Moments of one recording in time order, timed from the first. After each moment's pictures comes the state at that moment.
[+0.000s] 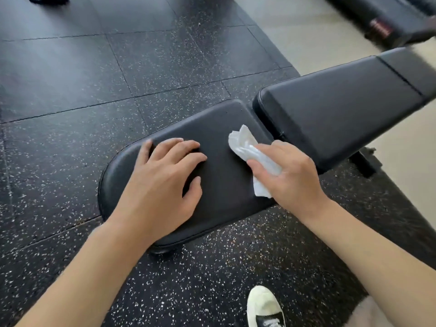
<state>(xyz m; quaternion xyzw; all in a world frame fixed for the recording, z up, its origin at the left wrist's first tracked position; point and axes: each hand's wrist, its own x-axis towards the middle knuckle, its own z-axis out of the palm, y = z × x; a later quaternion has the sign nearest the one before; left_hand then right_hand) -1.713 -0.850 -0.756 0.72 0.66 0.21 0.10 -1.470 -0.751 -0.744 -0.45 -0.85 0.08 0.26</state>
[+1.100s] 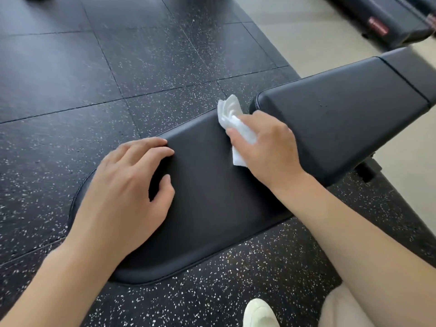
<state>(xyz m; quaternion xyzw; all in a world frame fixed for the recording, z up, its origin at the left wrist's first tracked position) -1.733 -0.832 -0.763 0.65 0.70 0.28 0.08 -1.526 -0.687 -0.738 -0.50 -0.83 0.07 0.24</state>
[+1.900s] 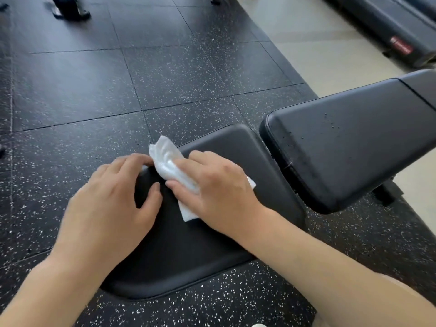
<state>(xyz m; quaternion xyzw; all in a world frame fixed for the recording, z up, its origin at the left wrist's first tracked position) -1.745 -0.840 -0.761 0.54 0.80 0.25 0.09 -1.582 -0.736 -0.743 -0.29 -0.93 0.10 0.22</state>
